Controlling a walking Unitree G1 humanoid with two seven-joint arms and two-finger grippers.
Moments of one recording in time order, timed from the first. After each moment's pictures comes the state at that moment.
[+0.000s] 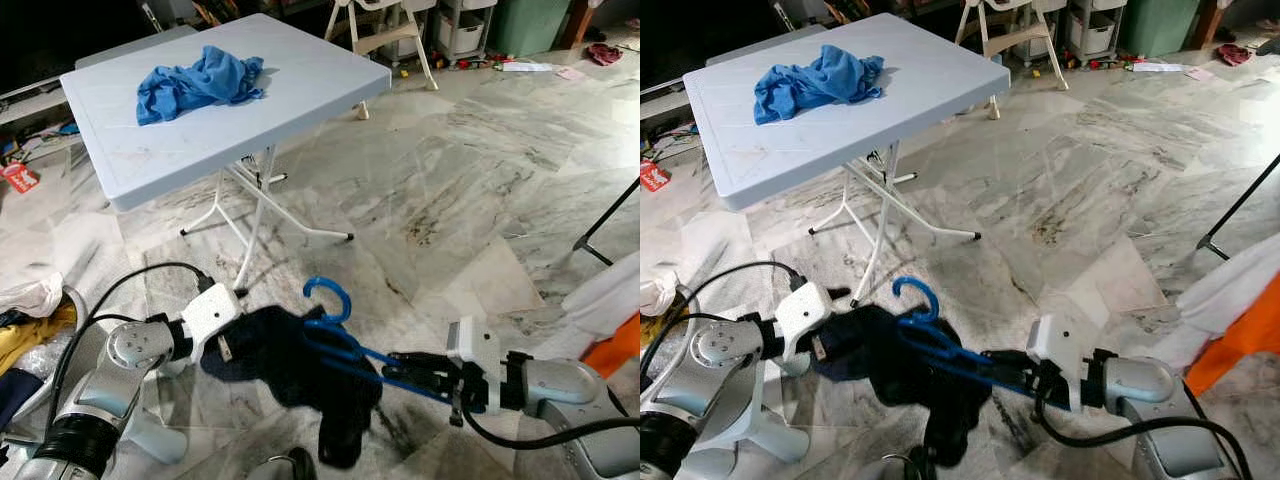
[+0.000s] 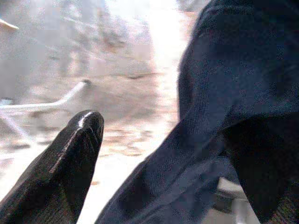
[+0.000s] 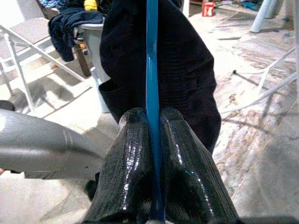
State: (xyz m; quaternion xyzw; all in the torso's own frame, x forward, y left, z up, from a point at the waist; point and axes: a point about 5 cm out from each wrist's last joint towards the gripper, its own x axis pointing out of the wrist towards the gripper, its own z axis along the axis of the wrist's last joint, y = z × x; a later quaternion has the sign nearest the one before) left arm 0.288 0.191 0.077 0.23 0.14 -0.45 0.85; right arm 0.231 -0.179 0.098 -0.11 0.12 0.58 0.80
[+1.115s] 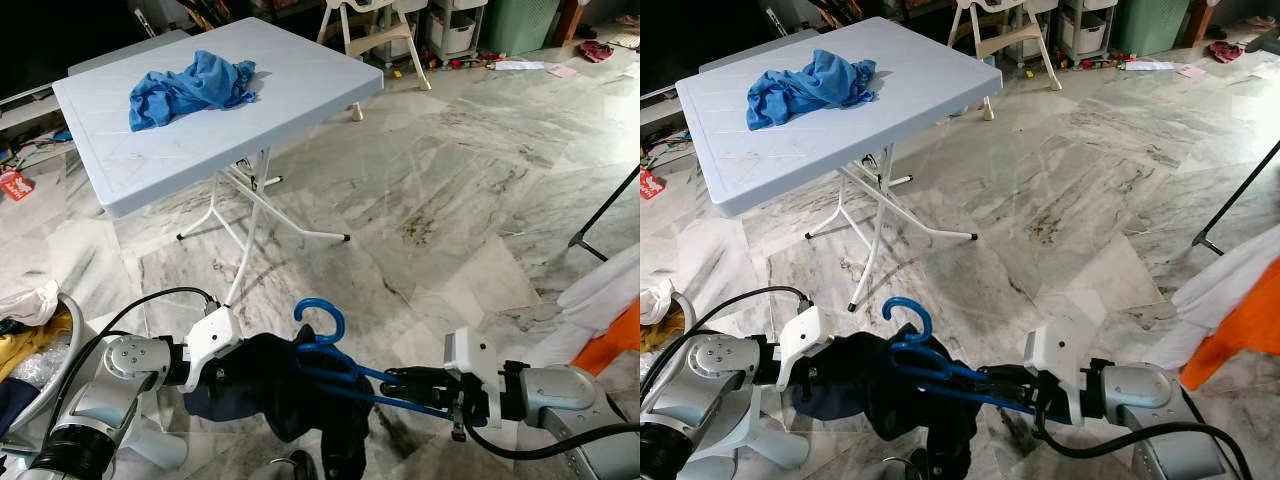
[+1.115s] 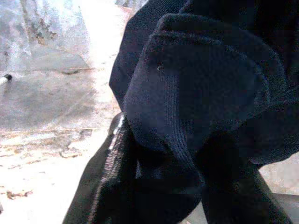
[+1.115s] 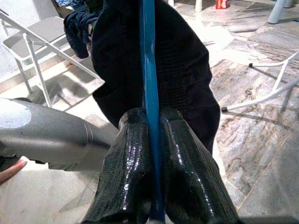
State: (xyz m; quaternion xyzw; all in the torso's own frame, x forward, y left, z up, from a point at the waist) left arm 0.268 0.189 0.063 0.17 0.20 -0.55 0.80; right arm 0.225 -0.176 0.095 -0.10 0.14 0.60 0.78
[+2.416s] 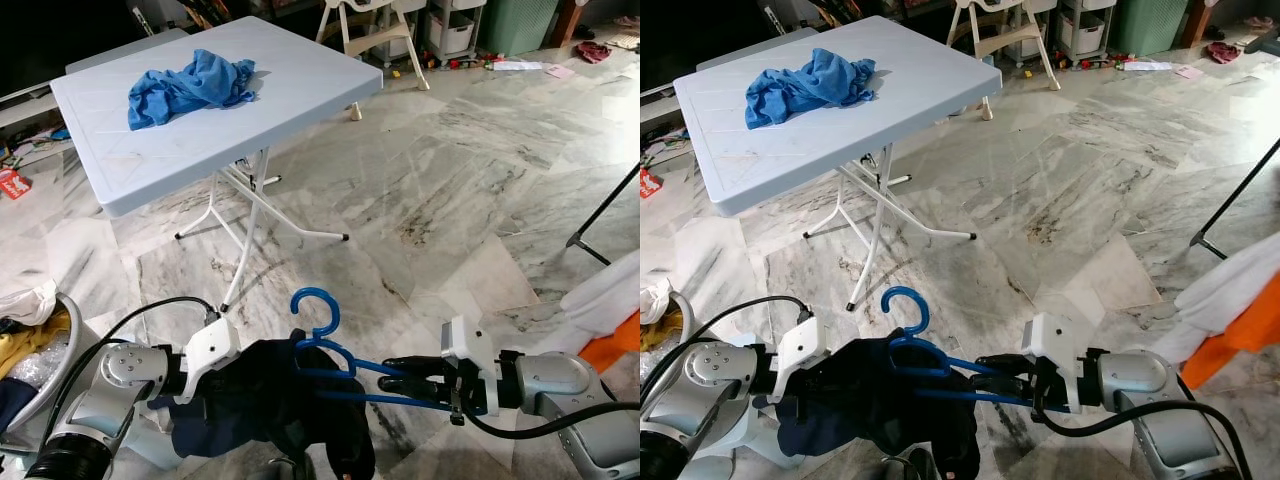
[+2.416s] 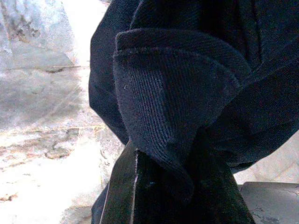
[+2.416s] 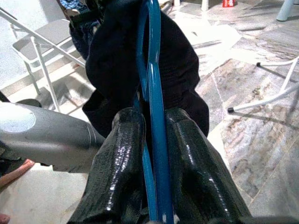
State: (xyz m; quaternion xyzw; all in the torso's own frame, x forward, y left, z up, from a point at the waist) left arm 0.259 0.191 0.057 0.17 0.21 -0.56 0.78; right arm 0.235 -0.174 0.101 -0.08 0.15 0.61 0.77
